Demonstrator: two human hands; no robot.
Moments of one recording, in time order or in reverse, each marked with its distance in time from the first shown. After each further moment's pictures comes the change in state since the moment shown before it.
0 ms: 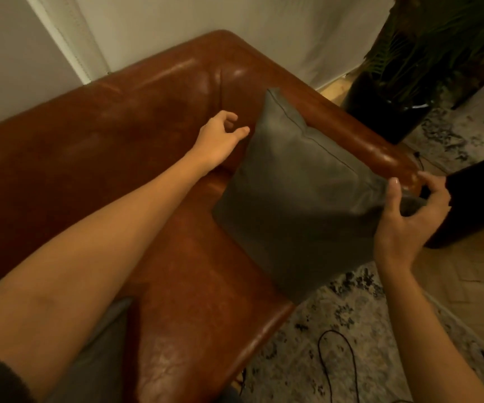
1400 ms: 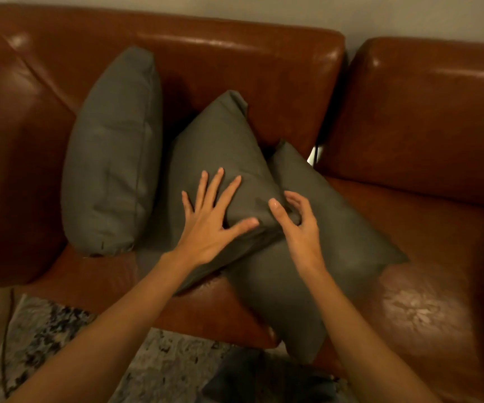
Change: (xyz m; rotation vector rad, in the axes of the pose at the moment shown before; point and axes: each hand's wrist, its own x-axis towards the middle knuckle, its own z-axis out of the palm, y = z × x) left_hand -0.583 -0.414 -0.283 0.346 0.569 -0.502; right_hand -0.637 -0.284 0.133 0.334 -1.671 0.248
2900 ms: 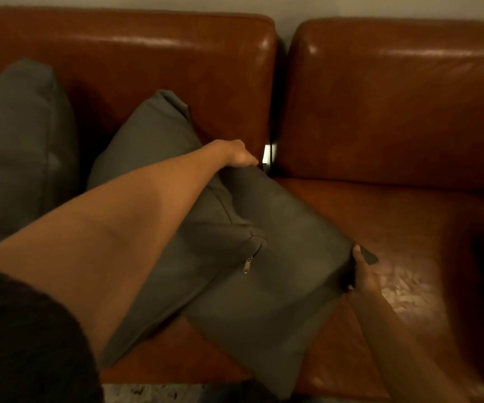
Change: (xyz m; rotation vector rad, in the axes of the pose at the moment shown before) left_hand 0.241 0.108 0.046 0.043 -0.647 -0.297; right_hand 0.060 0.168 -0.209 0.165 0.784 0.515
